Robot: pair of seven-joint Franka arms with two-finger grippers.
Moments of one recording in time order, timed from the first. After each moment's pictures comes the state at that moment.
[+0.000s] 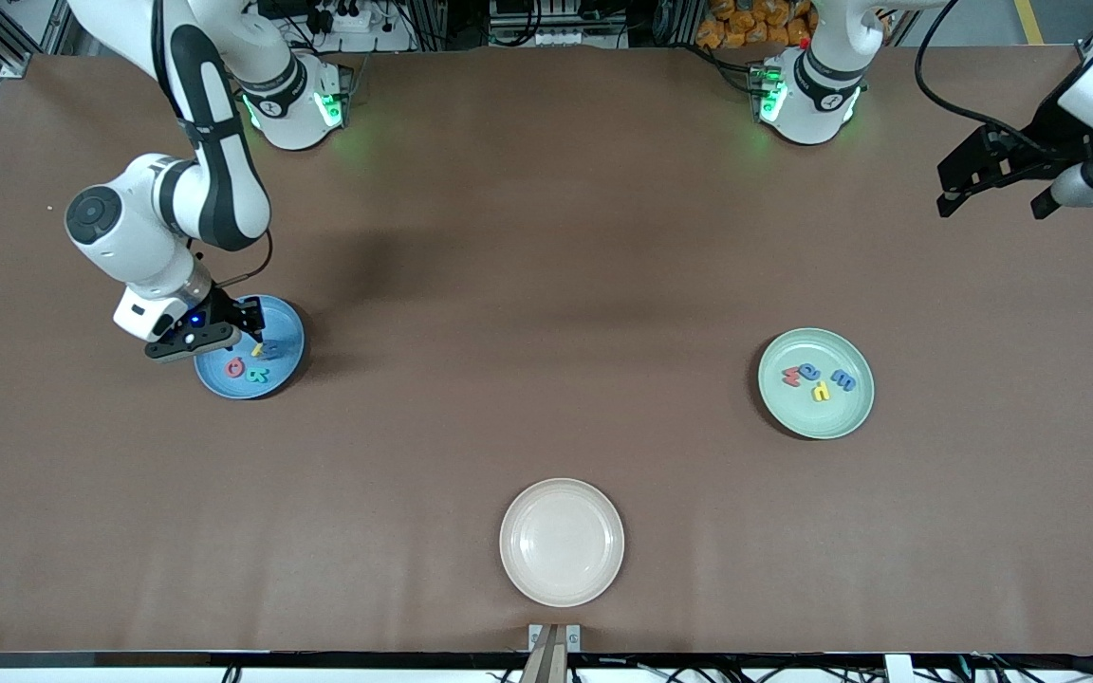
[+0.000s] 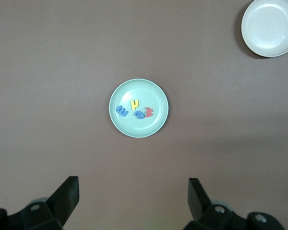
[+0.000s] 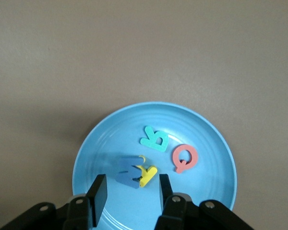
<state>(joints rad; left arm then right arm) -0.10 -0.03 -0.08 -1.49 0.00 1.51 -0.14 1.06 0.28 -1.02 -2.38 0.49 2.56 -0.61</state>
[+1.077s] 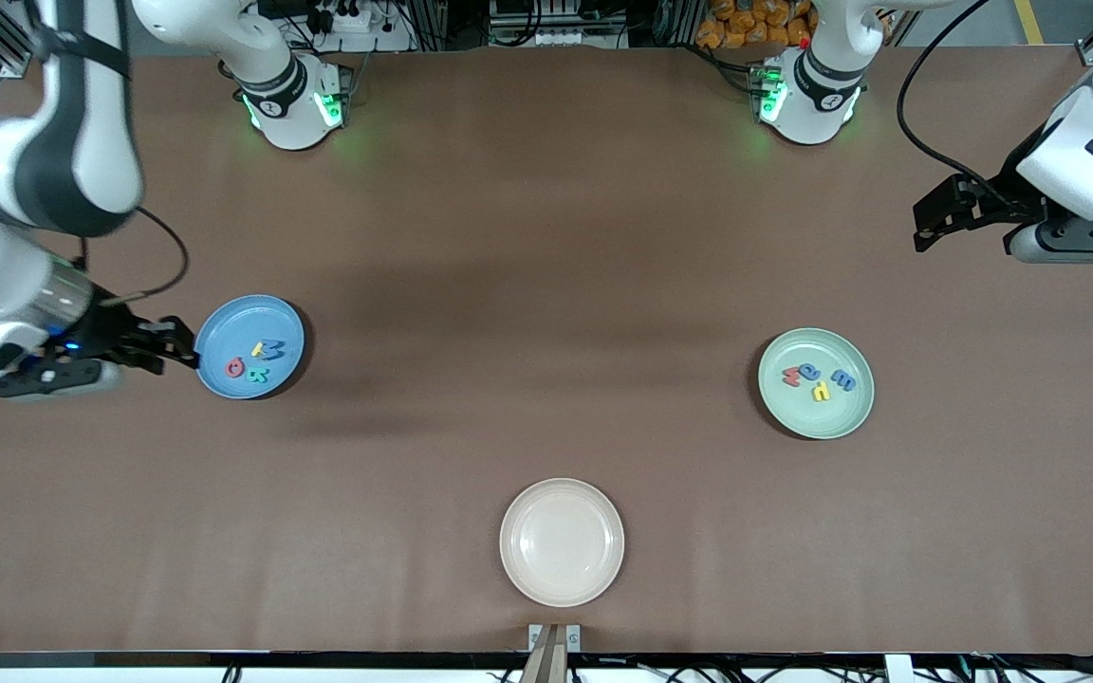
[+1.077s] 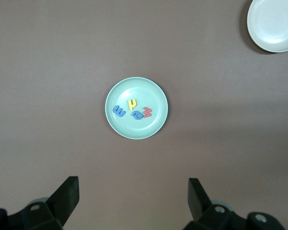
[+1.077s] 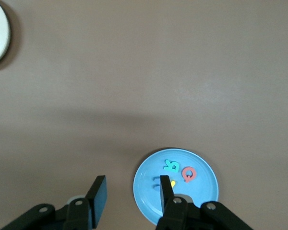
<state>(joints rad) -0.11 0.04 -0.08 -1.48 0.00 1.53 -0.14 0.88 0.27 -0.99 -1.70 0.40 1.87 -0.31</state>
